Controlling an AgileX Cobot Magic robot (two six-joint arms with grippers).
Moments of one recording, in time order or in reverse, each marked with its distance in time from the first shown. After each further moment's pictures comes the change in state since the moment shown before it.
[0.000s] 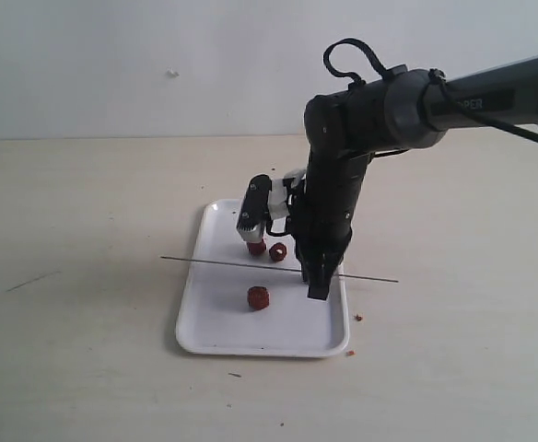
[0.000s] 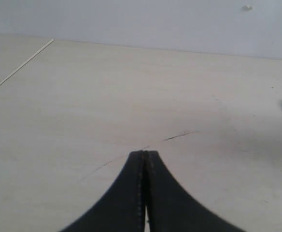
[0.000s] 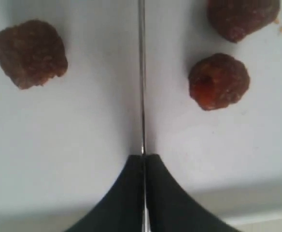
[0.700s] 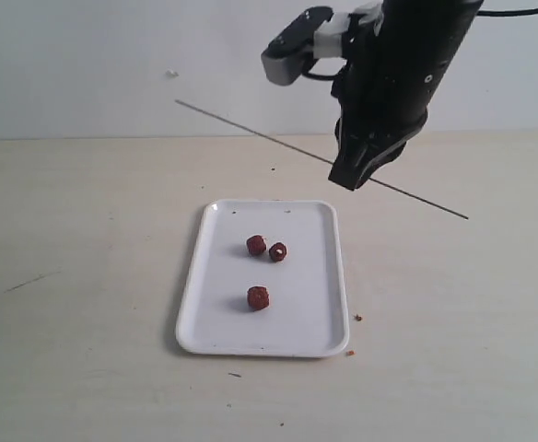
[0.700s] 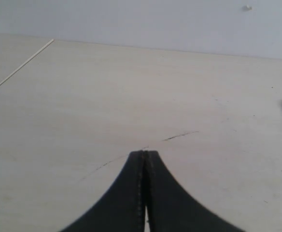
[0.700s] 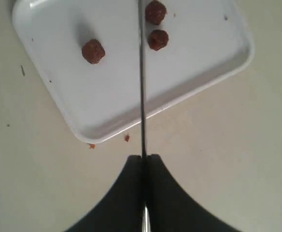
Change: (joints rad) left arm 0.000 0.000 0.000 0.000 0.000 0.000; right arm 0.000 -0.464 0.003 -0.002 0.302 0.356
